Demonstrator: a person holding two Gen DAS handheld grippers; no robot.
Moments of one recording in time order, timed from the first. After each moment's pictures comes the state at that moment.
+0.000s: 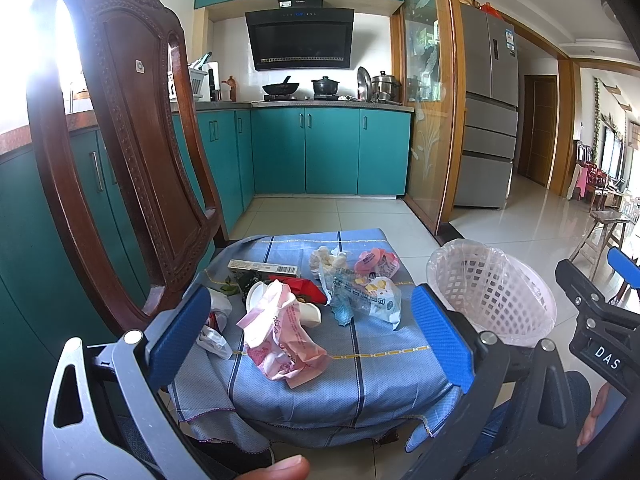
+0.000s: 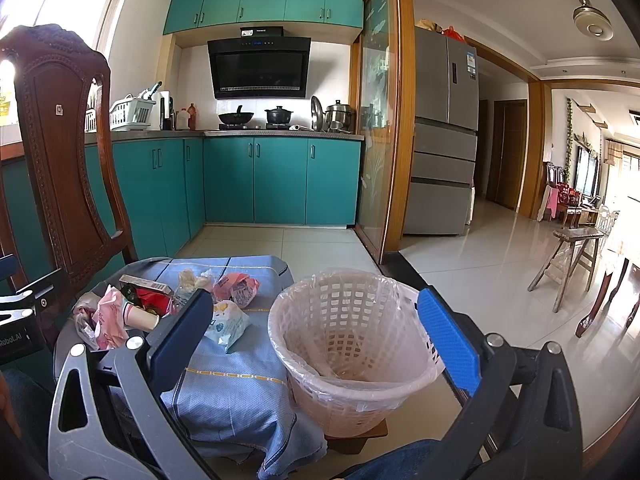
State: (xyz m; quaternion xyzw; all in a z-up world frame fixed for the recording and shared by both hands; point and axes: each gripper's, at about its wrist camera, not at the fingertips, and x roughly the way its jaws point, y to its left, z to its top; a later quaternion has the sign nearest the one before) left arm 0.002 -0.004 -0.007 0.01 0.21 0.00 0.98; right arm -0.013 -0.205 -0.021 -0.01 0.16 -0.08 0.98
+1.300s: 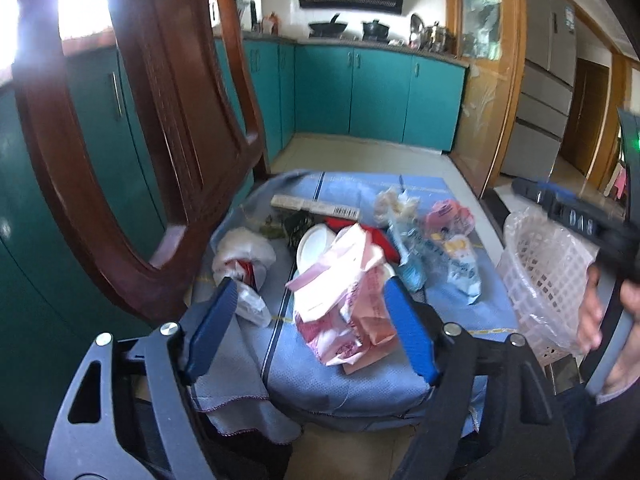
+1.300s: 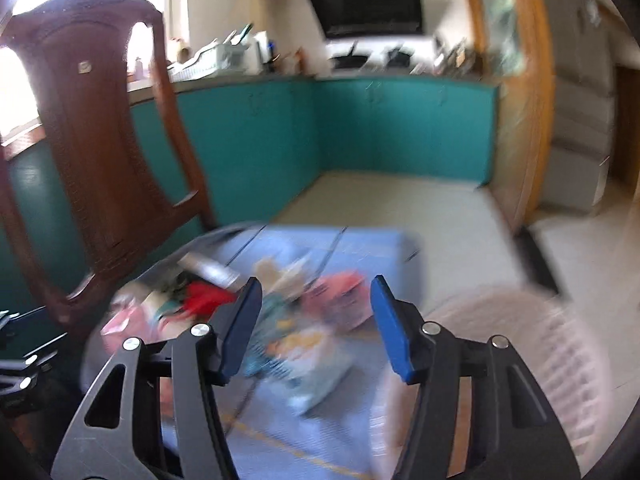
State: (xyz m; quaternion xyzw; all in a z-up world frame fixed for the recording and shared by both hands) left arm 0.074 0.047 -0.065 -0.03 0.33 0.07 0.94; right arm 0.183 -0.191 -0.067 0.02 0.28 0.19 0.94
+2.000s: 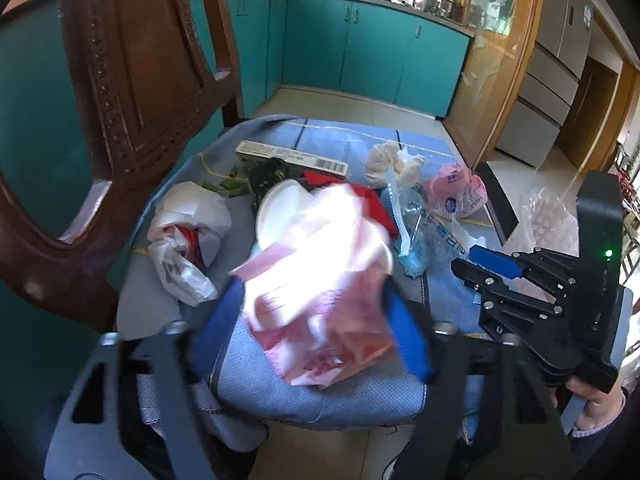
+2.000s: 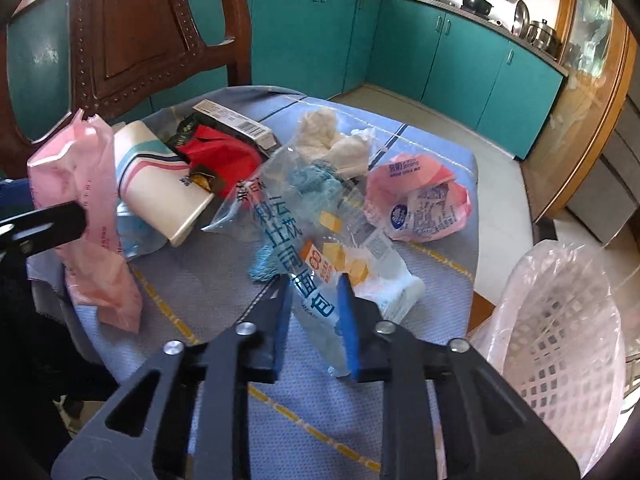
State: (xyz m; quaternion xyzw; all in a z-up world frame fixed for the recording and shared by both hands) left arm 0.138 0.041 -0.114 -0.07 0.40 0.03 0.91; right arm 0.199 -0.125 -0.152 -0.14 0.40 0.21 0.88
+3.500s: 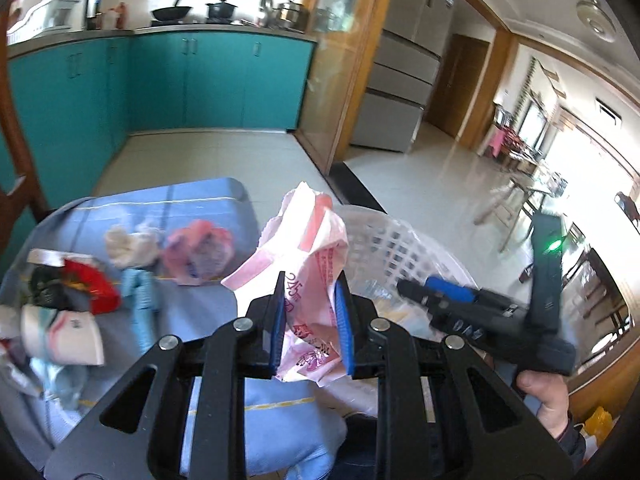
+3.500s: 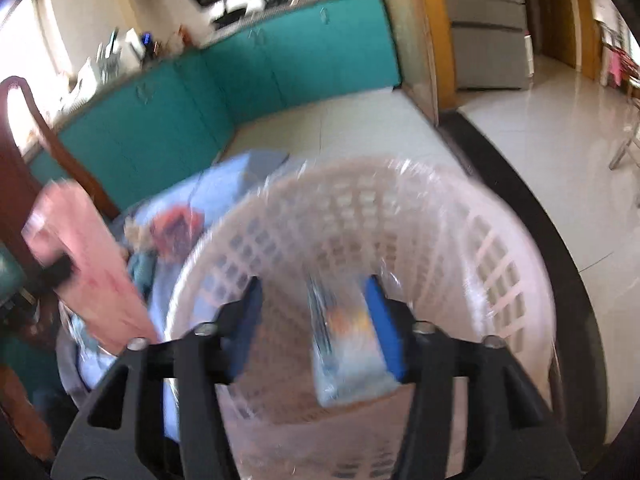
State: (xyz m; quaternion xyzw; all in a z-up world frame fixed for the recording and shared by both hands) left arm 0.172 -0.151 -0.054 -0.03 0.34 -0.22 0.91; right arm 0.159 -0.366 -0.119 0.15 0.37 0.04 0.92
